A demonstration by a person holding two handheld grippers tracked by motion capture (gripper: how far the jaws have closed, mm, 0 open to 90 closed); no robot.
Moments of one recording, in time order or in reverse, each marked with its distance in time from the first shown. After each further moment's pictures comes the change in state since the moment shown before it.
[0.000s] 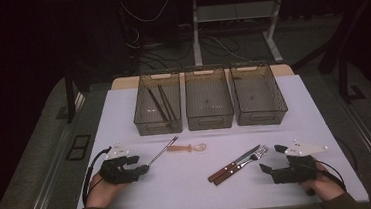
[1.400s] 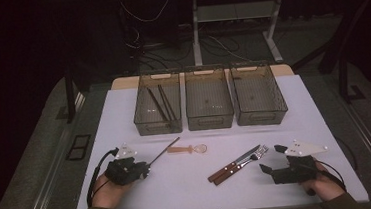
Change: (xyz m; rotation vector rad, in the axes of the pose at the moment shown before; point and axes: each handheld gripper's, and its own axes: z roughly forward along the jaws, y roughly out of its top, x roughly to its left) left arm -0.019 0.011 0.004 0.091 0.050 -0.001; right arm 0.000 0.000 -0.001 0.006 0.001 -0.009
